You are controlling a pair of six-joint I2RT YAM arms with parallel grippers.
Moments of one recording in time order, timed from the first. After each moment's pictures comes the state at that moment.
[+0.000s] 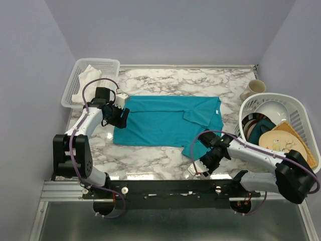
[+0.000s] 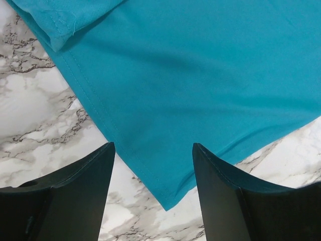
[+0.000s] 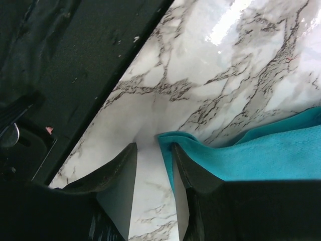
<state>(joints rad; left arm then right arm) -0.04 1.49 1.01 -0.61 0.36 0.39 0.73 1.19 0.57 -0.88 -0.45 -1.52</state>
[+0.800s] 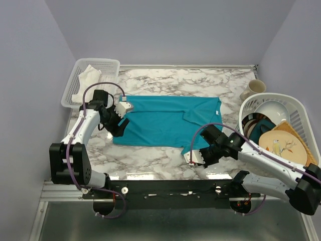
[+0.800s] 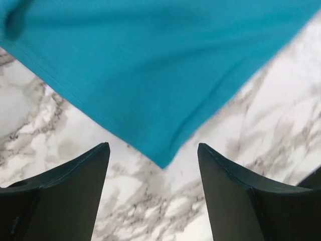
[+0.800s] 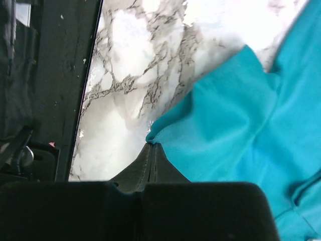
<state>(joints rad) -0.03 1.44 1.03 -0.82 0.42 0.71 0.80 1.07 0.68 -0.89 -0.36 -1.10</state>
